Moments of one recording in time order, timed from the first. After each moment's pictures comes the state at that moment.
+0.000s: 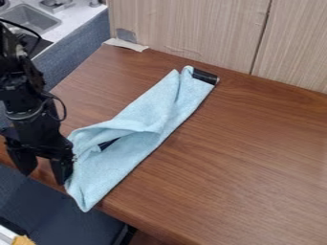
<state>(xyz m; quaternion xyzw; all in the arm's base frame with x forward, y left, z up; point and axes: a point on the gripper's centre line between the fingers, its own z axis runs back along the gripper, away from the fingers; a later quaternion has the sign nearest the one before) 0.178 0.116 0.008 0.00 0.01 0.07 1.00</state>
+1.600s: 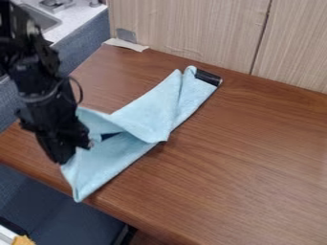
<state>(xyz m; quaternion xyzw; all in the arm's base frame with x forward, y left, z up) 0.194 0.090 0.047 0.00 -0.04 0.02 1.00</state>
